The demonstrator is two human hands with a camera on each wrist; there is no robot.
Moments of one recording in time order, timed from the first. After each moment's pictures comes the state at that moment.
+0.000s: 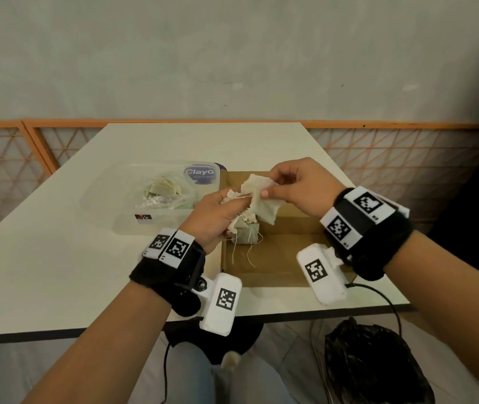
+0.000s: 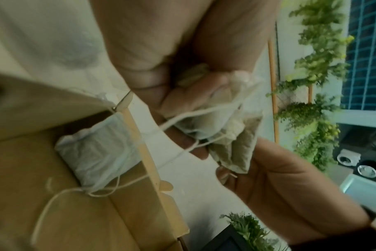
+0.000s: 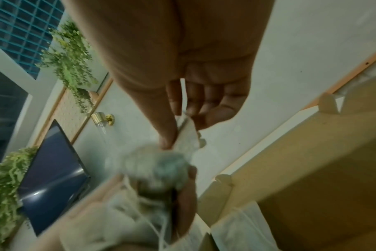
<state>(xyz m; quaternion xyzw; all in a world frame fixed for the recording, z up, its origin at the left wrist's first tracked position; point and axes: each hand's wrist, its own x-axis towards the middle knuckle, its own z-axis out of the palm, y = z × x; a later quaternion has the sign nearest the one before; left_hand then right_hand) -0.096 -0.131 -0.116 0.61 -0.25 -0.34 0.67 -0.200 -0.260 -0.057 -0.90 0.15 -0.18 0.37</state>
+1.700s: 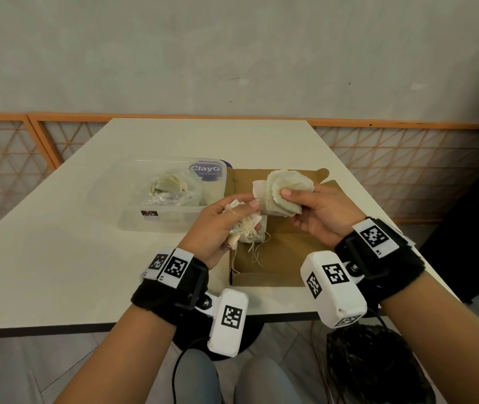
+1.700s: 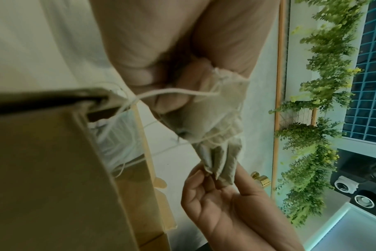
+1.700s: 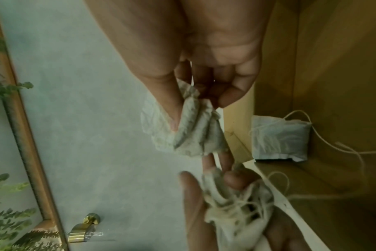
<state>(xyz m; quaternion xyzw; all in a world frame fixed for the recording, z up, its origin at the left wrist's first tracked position) -0.106 -0.114 -0.126 0.50 -0.24 -0.38 0.74 -0.208 -0.259 -0.091 -0.55 0.23 -0.17 0.78</state>
